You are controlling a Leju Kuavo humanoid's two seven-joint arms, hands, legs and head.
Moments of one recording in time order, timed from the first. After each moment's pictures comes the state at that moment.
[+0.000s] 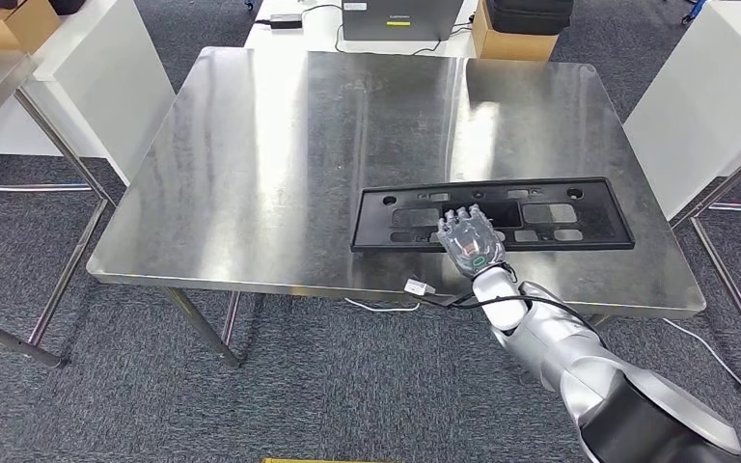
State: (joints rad) left arm -0.10 -0.15 1.18 -0.20 -0.98 0.01 -0.39; right arm -0.86 -0.14 1.09 -0.41 1.57 -0.64 0.39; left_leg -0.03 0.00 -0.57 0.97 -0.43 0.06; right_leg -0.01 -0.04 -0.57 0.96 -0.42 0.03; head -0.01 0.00
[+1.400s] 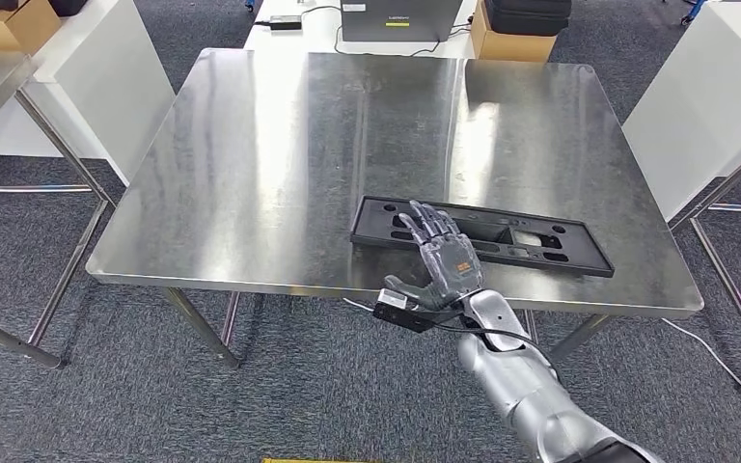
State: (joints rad) left arm -0.09 -0.13 1.20 -0.20 -1.00 0.03 -0.26; right arm -0.56 0.00 0.43 -0.73 1.12 -0.61 -0.36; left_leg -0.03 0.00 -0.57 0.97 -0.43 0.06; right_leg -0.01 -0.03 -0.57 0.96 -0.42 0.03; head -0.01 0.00
